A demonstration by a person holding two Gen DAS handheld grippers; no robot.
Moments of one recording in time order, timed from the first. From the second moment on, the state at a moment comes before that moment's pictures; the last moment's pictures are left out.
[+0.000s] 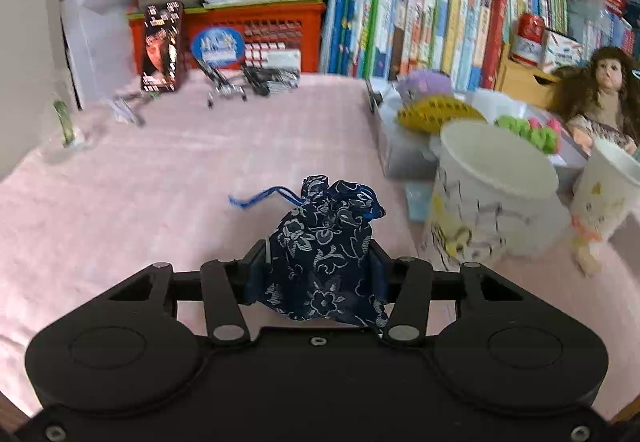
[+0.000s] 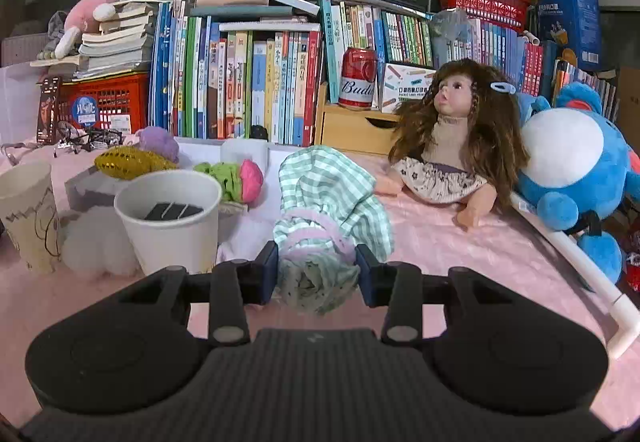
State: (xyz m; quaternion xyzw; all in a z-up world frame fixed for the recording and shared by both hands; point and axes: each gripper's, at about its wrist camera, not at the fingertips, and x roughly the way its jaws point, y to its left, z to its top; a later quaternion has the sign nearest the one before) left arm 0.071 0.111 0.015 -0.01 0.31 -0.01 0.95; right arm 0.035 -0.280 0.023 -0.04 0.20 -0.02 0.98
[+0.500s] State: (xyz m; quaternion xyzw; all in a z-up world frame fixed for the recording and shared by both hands) left arm 0.095 0.103 0.113 -0.01 0.26 -0.05 0.96; right arm 0.061 -0.277 0.079 -0.05 0.19 0.01 0.98
